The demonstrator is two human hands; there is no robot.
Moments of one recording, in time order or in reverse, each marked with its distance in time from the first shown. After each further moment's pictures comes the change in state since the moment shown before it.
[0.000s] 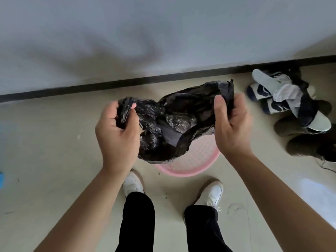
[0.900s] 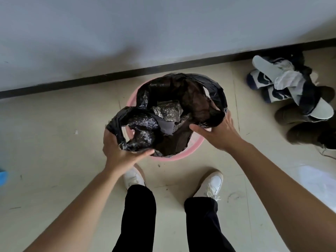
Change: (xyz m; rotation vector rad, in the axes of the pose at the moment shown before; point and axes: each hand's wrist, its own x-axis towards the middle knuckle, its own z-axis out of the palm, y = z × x) left_hand -0.047 -0.183 -0.010 0.548 -0.596 -0.537; right_hand 0.000 0.123 0.002 -0.577 -0.607 0.176
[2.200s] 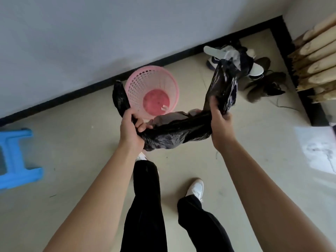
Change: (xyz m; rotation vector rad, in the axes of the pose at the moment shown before) left_hand -0.278 0.118 -0.079 -1.346 -0.217 -0.177; right_hand -0.302 -0.070 -0.063 1.374 0.470 0.391
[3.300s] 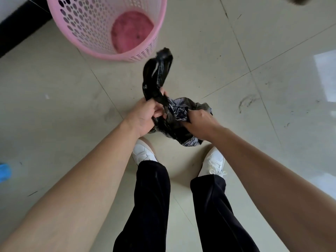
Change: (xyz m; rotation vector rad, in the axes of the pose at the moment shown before) left_hand 0.199 -0.218 -0.106 0.624 -0.379 -0.214; right_hand 0.116 0.333 -0.042 -1.396 -0.533 -0.128
